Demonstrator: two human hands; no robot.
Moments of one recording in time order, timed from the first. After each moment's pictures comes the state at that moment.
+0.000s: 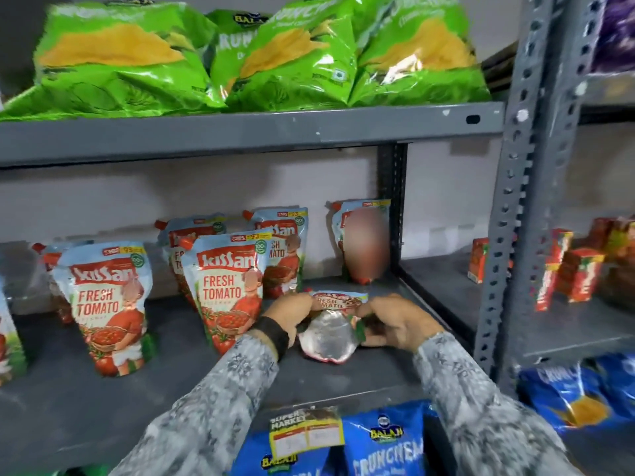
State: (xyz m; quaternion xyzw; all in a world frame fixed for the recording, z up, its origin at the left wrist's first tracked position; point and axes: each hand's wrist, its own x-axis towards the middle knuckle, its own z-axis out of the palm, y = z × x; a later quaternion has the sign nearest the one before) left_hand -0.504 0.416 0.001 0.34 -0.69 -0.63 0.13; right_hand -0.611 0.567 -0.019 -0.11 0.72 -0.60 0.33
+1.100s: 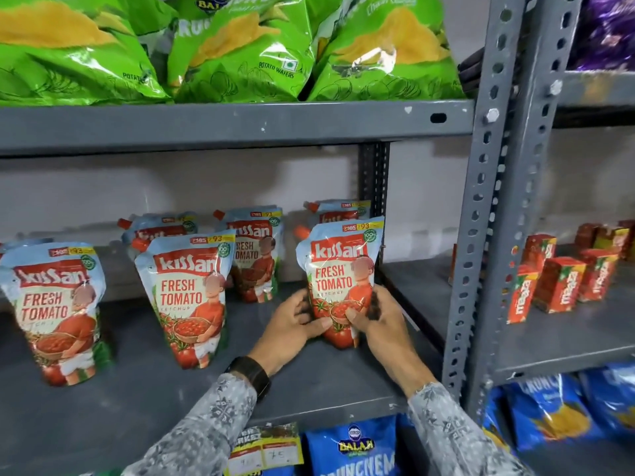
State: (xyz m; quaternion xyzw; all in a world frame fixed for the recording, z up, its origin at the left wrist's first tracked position) left_hand -0.534 0.434 -0.047 0.08 -0.74 -0.63 0.21; right_hand -0.627 0.597 -0.059 -0.24 0.67 -0.70 0.05
